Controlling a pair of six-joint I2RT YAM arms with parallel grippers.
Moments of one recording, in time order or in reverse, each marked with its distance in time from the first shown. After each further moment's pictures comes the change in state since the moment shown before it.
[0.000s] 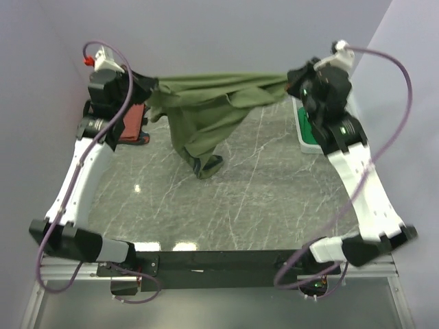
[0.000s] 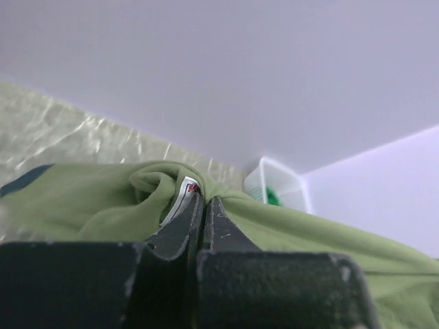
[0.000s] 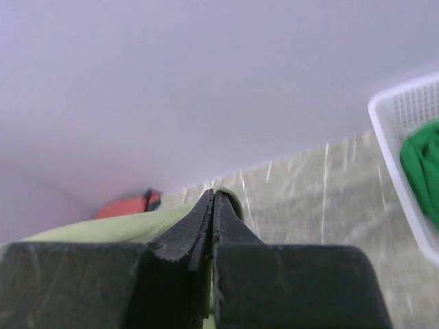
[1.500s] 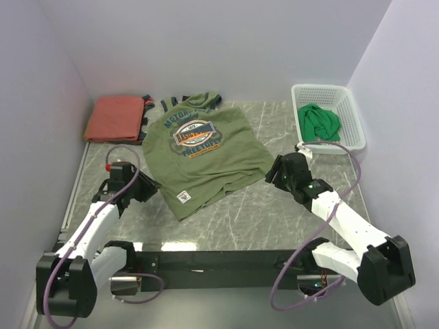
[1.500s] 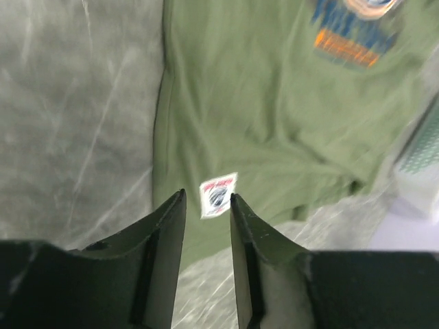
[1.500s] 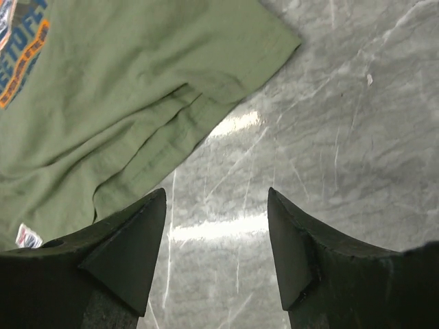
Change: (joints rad) left arm 0.156 -0.369 -1.023 -0.021 0.161 -0.181; right arm 0.000 -0.240 -1.032 0.093 -0.168 0.186
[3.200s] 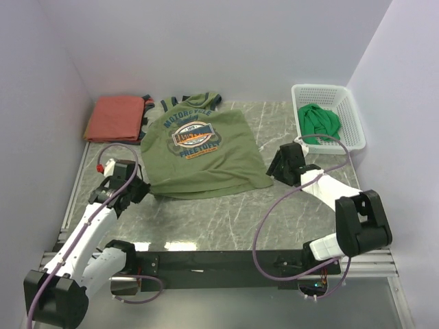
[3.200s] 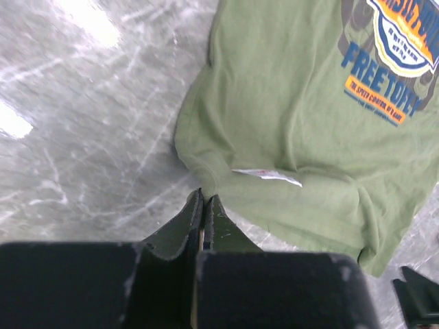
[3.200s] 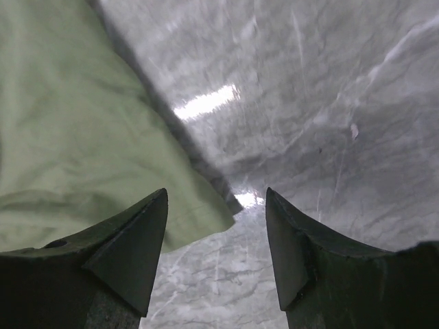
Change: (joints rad) left arm -0.169 -0.083 0.129 -0.303 -0.375 -0.101; right arm -0.140 0.378 0.095 0.136 -0.050 -0.043
